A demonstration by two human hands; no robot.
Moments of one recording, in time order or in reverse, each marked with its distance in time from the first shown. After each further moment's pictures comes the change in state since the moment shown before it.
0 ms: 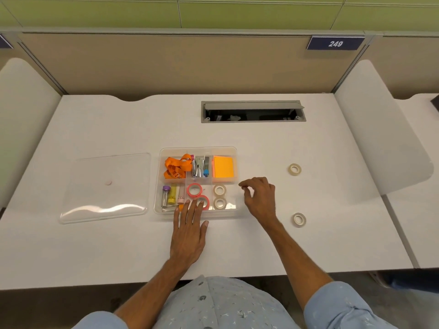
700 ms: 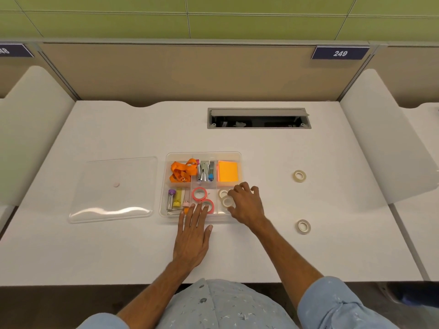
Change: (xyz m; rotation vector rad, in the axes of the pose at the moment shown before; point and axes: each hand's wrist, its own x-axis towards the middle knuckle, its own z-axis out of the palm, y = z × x) left_hand -0.001 -0.003 0.004 0.002 -0.045 -0.007; right_hand 0.005 -0.035 0.024 -0.476 -0.371 -0.258
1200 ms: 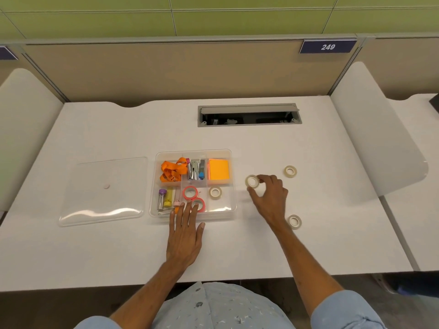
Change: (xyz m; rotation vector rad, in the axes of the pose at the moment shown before) left_hand 0.001 0.012 -0.003 -0.002 0.081 -0.020; right_hand -0.034 0.080 -0.006 0.520 0.449 0.398
